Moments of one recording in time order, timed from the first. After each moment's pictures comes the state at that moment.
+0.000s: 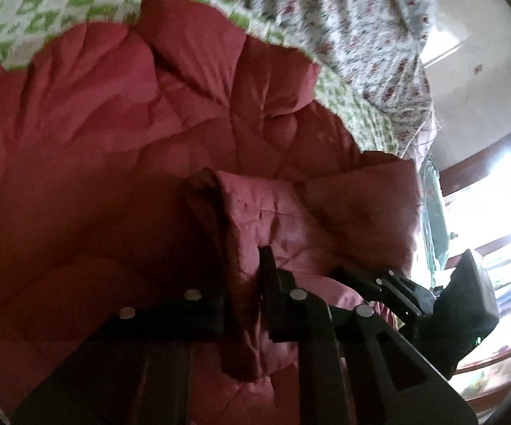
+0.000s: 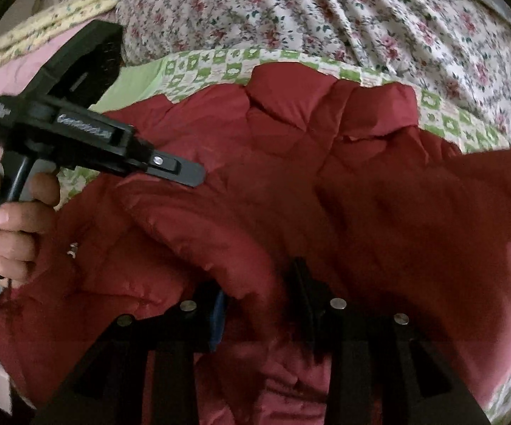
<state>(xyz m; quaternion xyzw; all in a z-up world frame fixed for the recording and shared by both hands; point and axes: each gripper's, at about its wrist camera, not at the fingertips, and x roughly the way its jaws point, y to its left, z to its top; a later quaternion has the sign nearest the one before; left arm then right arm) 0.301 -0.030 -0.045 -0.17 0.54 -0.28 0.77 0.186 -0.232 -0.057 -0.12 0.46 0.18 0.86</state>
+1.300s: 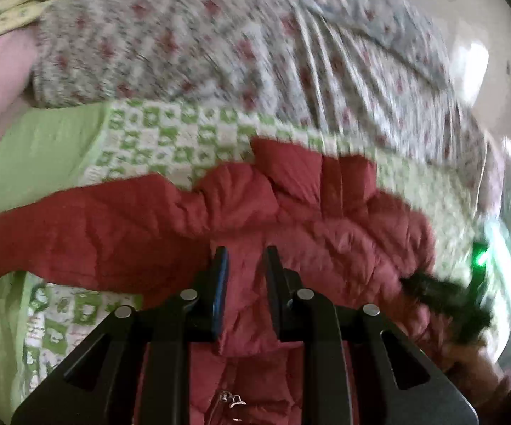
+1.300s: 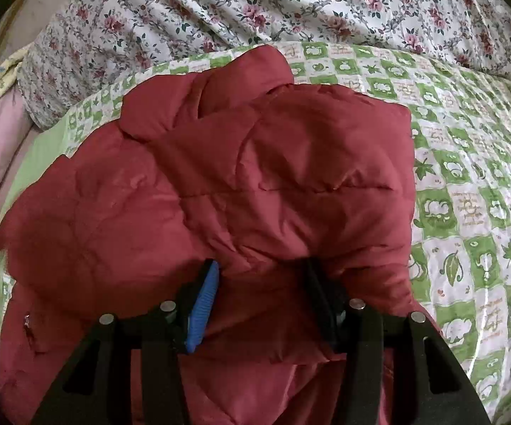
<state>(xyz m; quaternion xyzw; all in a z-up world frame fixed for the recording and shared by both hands) 0.213 0.038 0.047 -0.08 0.35 -0.07 0.93 0.227 -0.322 -0.058 -0.01 0.49 0.03 0.87</state>
